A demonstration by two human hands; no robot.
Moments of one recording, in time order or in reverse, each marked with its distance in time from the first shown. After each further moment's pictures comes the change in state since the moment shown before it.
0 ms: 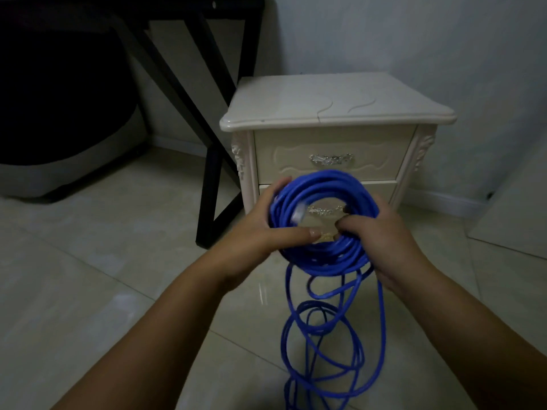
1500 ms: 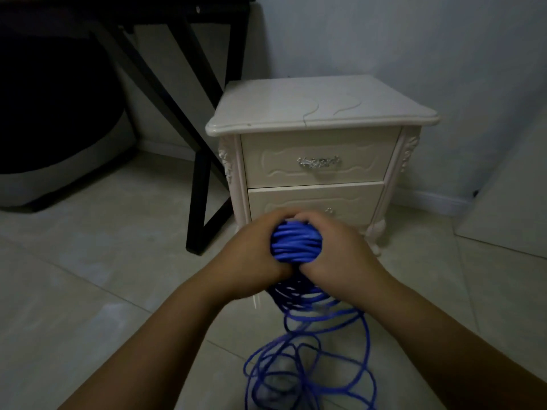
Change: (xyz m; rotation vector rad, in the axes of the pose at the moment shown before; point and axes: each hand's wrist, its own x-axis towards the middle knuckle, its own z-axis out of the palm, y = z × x) left_hand 0.004 -0.006 0.009 0.590 0.010 0.127; right_hand -0.016 0.003 0.013 -0.630 -0.251 -0.385
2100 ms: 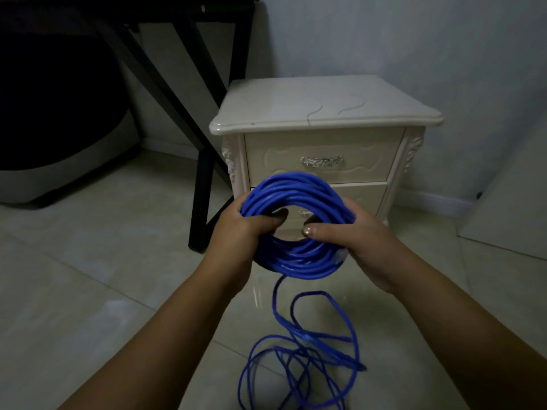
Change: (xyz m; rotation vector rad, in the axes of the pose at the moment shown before) left_hand 0.009 -0.004 0.005 -0.752 0.385 -0.172; right_hand 0.012 0.015 -0.024 0.752 -0.115 0.145
